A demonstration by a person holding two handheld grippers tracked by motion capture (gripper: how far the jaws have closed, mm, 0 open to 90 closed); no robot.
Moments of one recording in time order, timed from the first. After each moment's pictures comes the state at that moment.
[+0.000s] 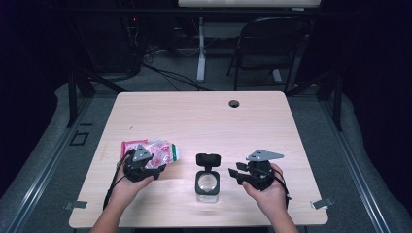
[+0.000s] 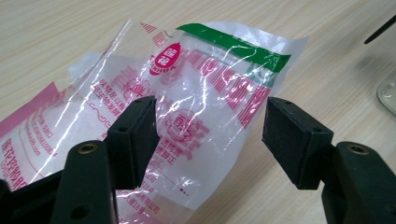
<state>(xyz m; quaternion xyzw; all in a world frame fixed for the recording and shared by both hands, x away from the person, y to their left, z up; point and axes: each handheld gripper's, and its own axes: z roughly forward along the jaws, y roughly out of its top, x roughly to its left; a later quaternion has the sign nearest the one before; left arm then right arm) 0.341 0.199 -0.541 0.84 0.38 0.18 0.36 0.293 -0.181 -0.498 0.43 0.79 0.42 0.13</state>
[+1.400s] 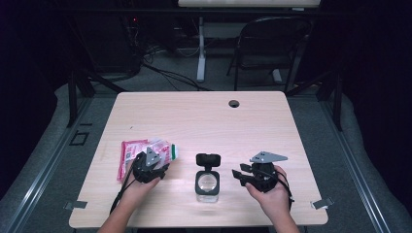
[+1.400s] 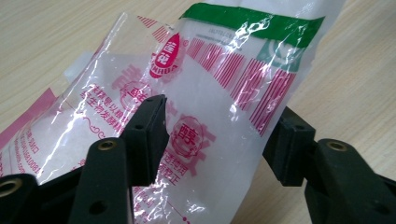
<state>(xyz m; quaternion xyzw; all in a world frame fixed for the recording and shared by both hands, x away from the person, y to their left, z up) 0.347 0.181 -0.566 0.84 0.37 0.25 0.32 0.288 -0.190 -0.502 0.44 0.78 0.42 0.13</state>
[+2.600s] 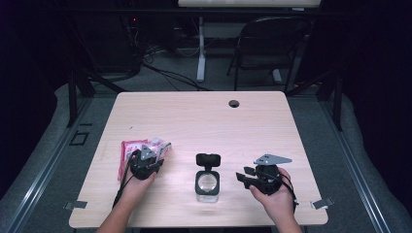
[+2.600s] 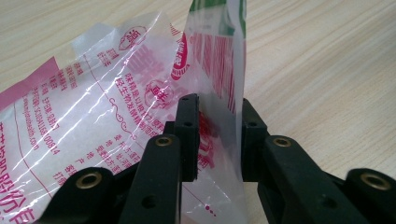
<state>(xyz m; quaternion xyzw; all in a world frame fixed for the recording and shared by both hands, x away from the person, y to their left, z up) 0.358 0.193 -0.569 0.82 0.42 0.20 0.33 0.282 -0.200 -0.503 0.46 0.79 0.40 0.12</state>
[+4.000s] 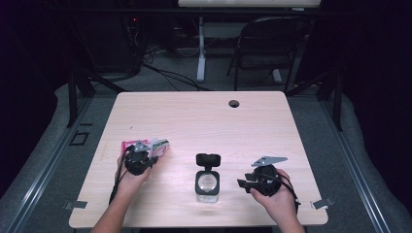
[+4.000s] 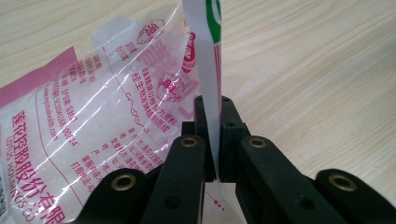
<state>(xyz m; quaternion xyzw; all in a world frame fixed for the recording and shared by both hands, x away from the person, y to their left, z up) 0.366 0.206 -0.548 0.82 0.45 0.16 0.32 0.283 -0.200 -0.509 0.46 0.81 0.35 0.09</state>
